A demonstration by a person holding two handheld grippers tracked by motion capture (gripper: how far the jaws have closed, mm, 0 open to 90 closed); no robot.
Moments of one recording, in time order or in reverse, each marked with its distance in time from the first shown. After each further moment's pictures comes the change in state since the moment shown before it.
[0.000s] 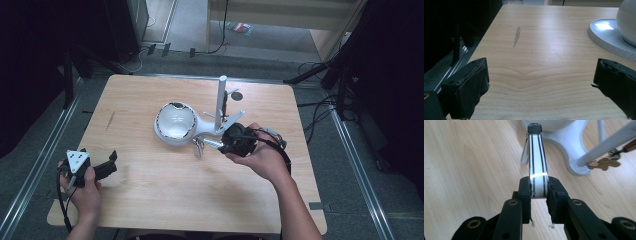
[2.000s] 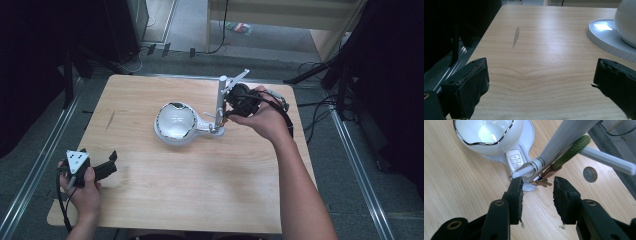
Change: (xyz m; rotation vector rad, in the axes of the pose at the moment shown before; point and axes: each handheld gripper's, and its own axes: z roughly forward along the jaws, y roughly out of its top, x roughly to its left) left arm 0.000 0.000 0.000 -0.005 -0.005 -0.004; right arm -0.078 0.047 -0.012 -0.006 -0.137 0.043
